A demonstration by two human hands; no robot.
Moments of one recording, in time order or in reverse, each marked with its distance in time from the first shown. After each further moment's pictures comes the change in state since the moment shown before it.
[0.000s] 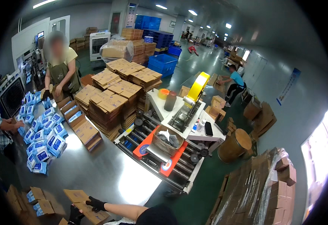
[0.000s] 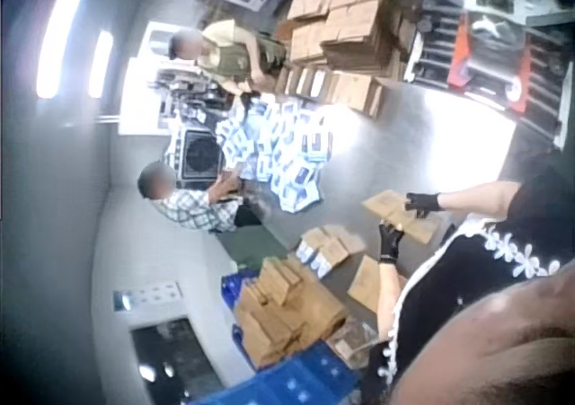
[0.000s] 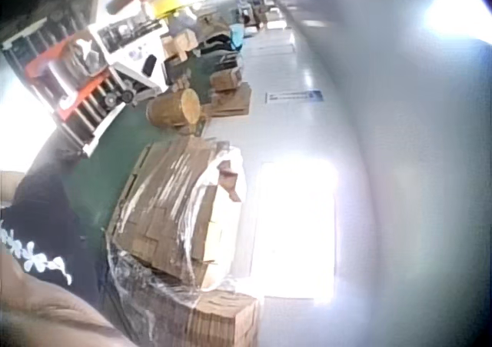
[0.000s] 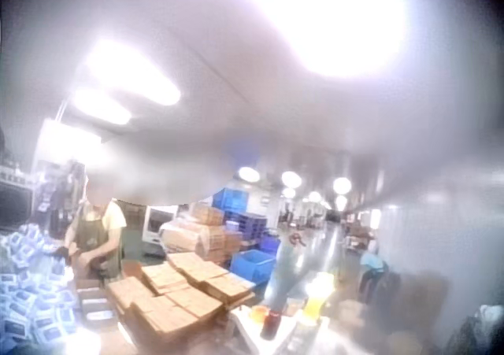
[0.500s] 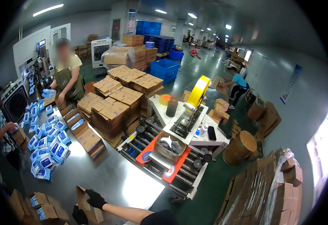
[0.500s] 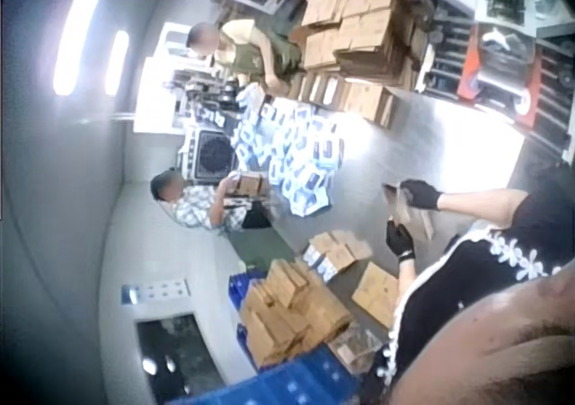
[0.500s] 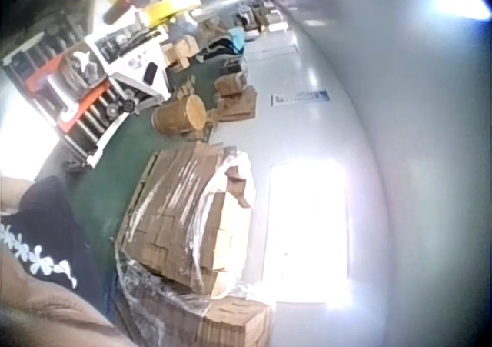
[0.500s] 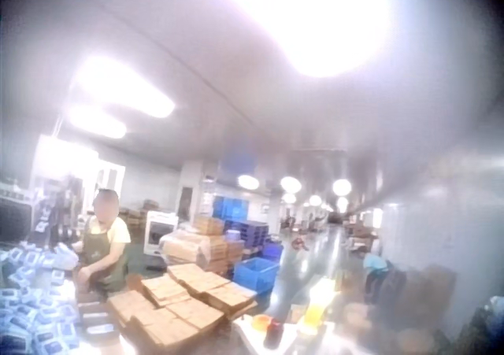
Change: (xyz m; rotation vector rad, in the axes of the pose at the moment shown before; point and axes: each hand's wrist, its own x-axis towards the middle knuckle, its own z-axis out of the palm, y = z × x) left_hand 0.004 0.029 0.064 0.569 0.594 0.298; right_hand 0.051 0.010 -0.043 -0.580 0.571 -0.649
